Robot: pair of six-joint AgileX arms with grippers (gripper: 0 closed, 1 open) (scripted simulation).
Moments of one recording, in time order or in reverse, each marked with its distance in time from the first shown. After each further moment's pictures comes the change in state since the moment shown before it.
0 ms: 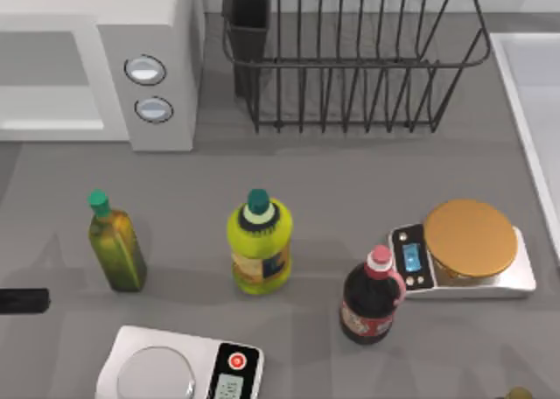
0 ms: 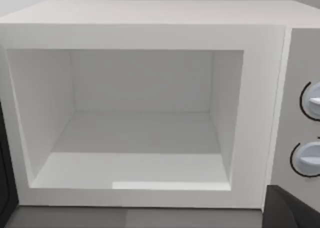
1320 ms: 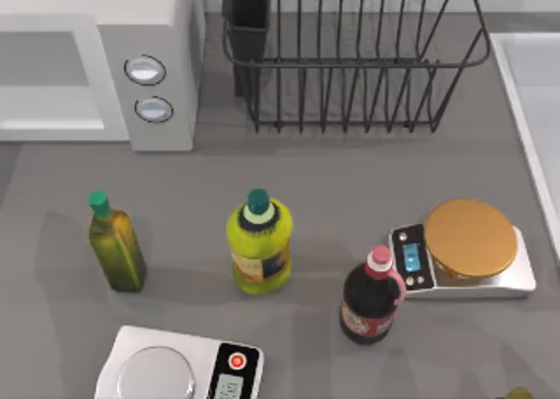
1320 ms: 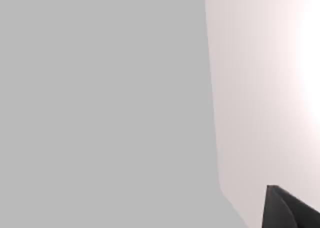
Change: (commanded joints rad) left arm 0.939 0.656 1.922 -0.246 0.169 1.014; right arm 0.000 0.000 0.000 0.000 0.000 0.000
